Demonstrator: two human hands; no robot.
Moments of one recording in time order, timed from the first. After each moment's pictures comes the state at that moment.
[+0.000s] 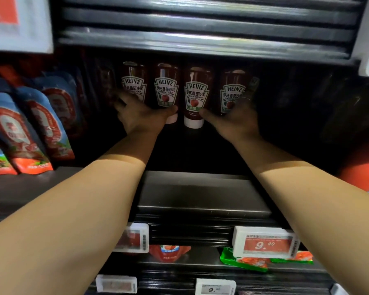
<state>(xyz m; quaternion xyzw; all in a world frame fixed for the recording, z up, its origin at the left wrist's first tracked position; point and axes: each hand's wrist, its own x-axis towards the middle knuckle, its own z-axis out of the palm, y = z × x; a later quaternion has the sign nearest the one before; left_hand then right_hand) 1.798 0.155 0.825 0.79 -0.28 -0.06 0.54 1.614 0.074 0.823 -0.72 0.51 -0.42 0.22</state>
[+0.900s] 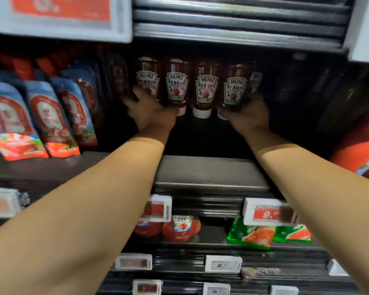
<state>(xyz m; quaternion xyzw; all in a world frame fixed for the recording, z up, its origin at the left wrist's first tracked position) 1.791 0.181 0.823 0.79 -0.29 -0.05 0.53 1.599 0.083 0.820 -0.67 0.55 -0.44 0.23</state>
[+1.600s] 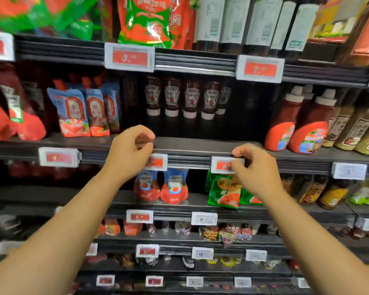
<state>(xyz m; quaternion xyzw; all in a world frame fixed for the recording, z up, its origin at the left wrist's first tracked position) 1.752 0.413 0.811 0.65 -0.57 -0.02 0.50 1.458 0.315 0.802 -0.77 0.46 -0.41 0.15</state>
